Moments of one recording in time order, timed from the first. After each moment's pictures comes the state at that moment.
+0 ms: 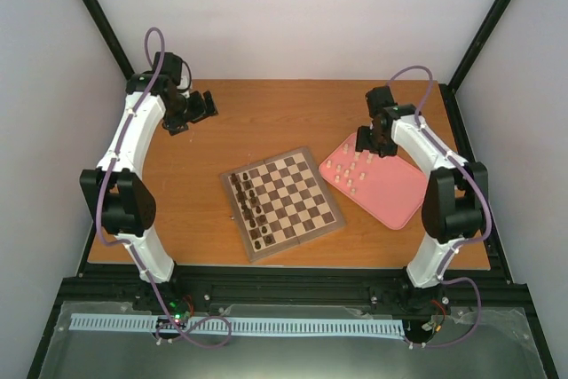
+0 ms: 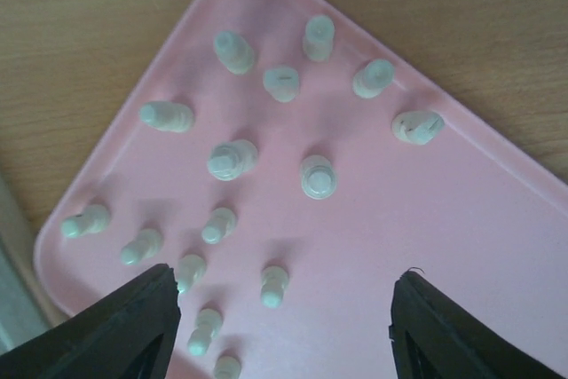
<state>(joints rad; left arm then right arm) -0.07 1.78 1.80 -1.13 0.19 -0.46 0.21 1.75 1.43 -0.88 0.07 0.32</state>
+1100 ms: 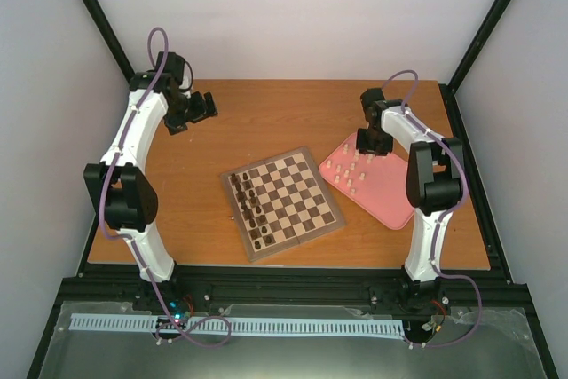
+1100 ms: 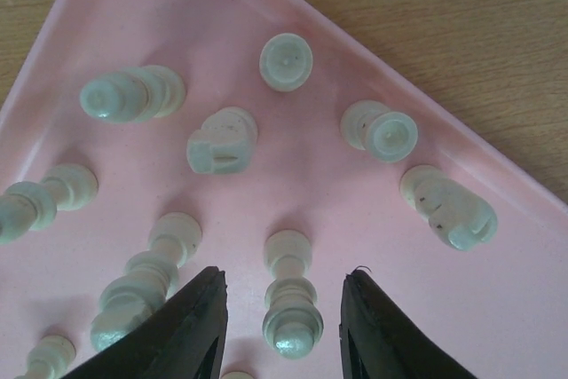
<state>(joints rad) -0.07 1.83 1.83 -1.14 0.16 -0.45 0.18 2.05 1.60 -0.93 0.09 0.31</state>
